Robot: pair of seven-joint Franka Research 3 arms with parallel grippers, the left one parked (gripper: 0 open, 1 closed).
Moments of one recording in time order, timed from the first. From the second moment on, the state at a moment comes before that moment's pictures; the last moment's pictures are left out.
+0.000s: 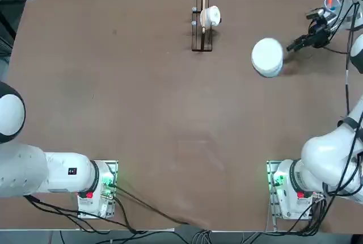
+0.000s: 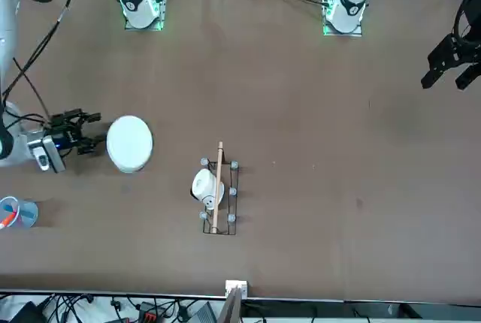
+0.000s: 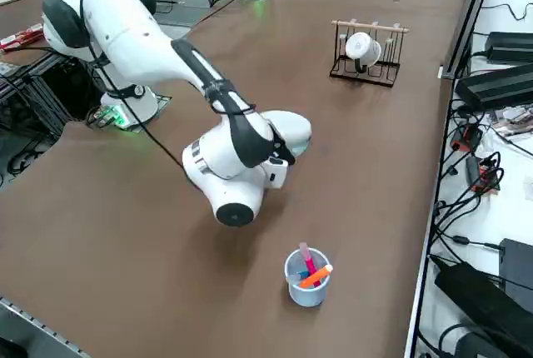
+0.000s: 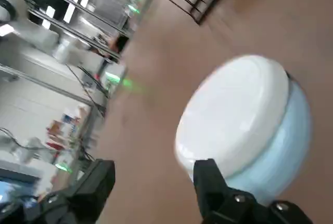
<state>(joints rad) -0.49 0.90 0.00 -1.36 0.67 1.28 -1.52</state>
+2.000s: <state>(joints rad) -0.08 0.31 0.01 -1.96 0.07 2.17 -0.21</state>
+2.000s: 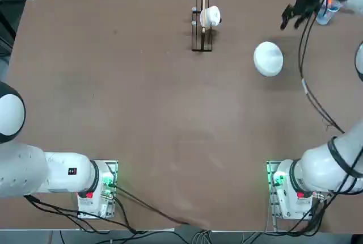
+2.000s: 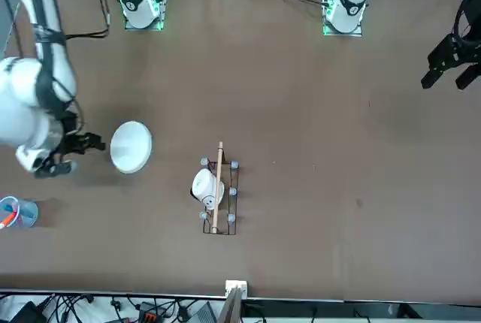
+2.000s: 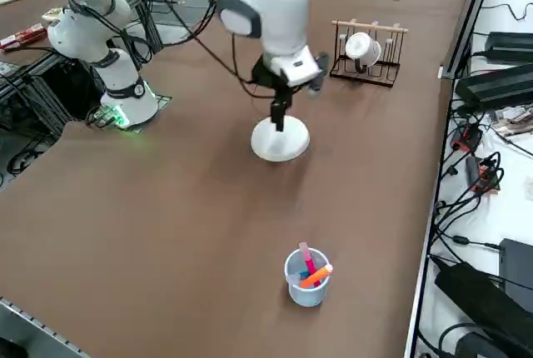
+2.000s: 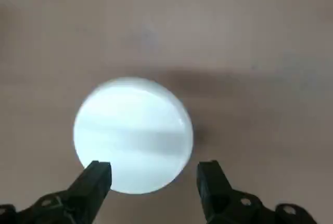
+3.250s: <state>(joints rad) 0.00 0.35 0.02 -2.27 0.07 2.57 -0.12</state>
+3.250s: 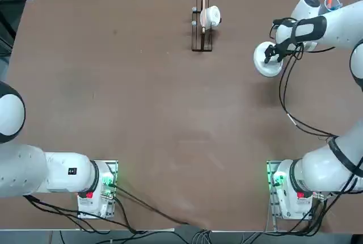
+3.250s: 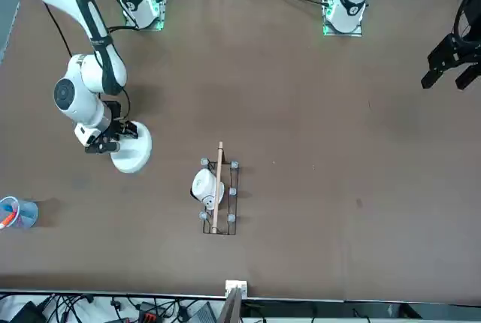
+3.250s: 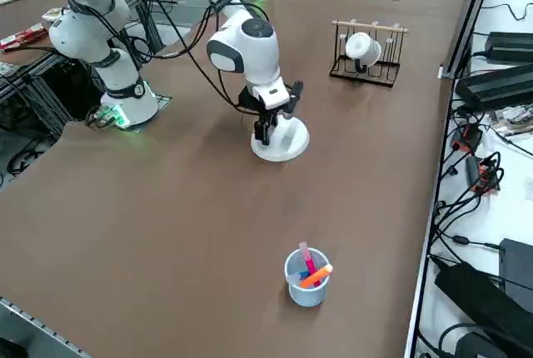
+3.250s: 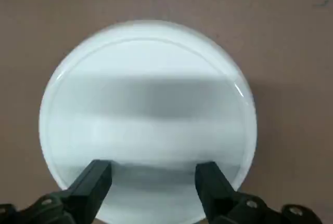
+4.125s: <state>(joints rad) 0.01 0.21 0.01 -1.80 0.08 1.93 -0.05</state>
